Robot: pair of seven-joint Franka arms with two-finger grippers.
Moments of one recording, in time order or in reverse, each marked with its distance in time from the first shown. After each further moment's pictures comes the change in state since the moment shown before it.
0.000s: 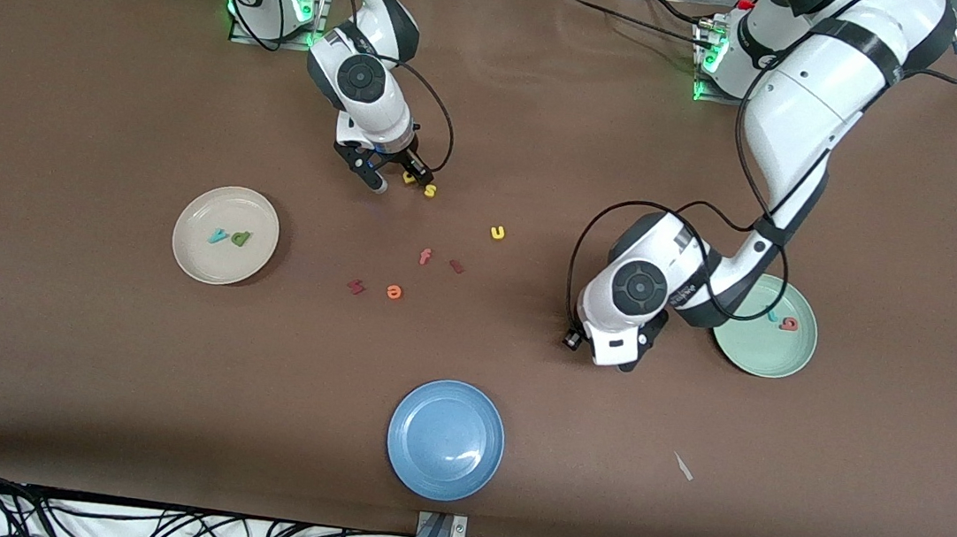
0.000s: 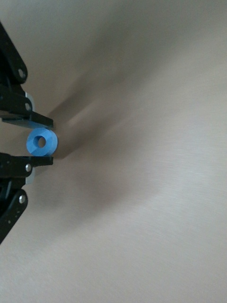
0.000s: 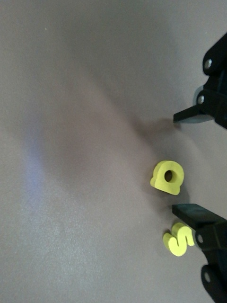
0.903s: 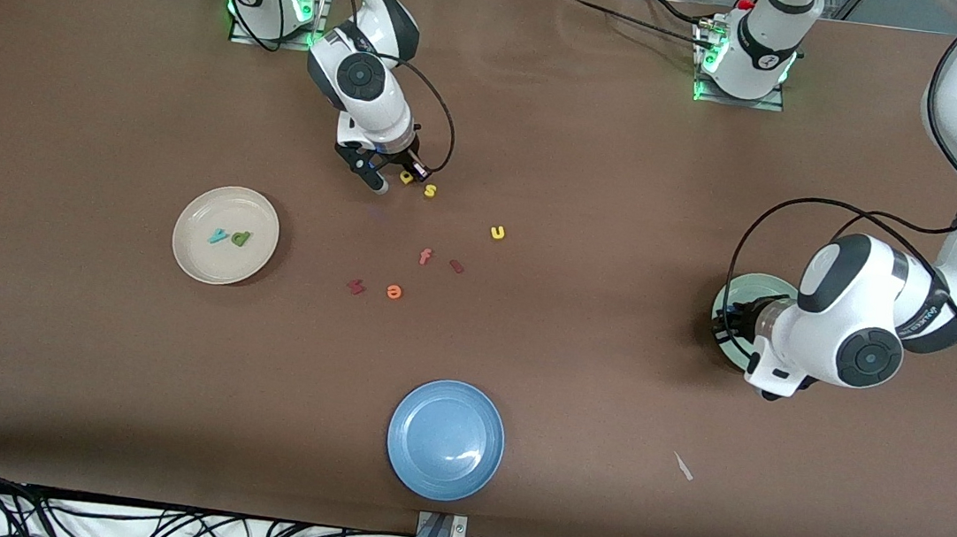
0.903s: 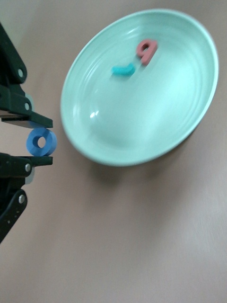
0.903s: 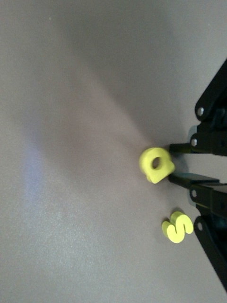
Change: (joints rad) left arm 0.511 -0.125 -0.216 -0.090 0.061 -0.417 0.773; right arm 0.000 -0.003 0.000 0.003 -0.012 0.021 0.000
